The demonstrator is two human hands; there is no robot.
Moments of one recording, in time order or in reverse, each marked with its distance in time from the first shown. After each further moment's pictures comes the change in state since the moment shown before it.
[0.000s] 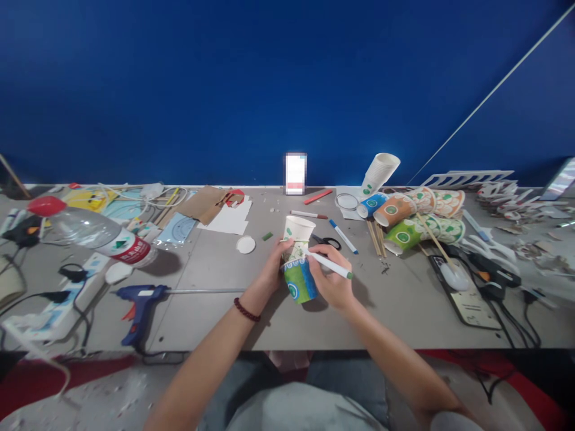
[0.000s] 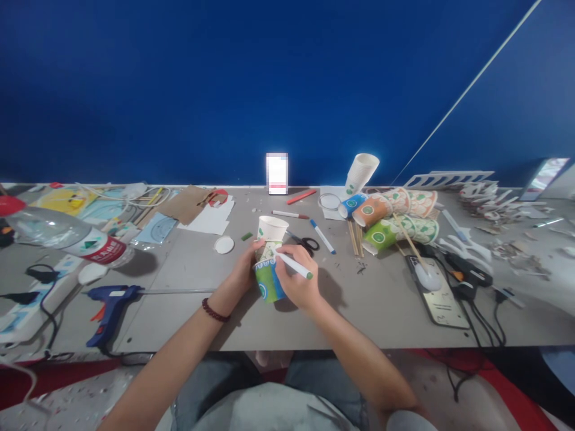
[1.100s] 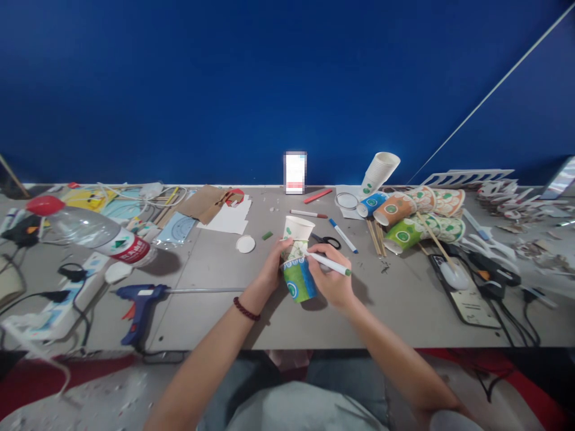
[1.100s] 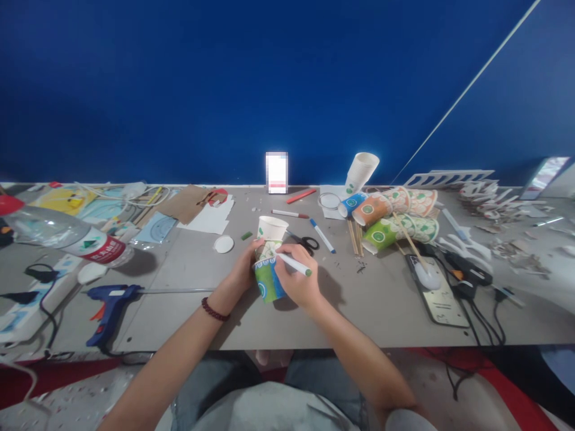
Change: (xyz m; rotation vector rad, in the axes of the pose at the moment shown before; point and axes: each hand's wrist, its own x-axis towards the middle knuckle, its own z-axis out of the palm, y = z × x) left_hand 0.000 0.001 0.001 0.096 0.047 0.034; right_hand 0.000 0.004 0.000 -0.004 -0.040 0.027
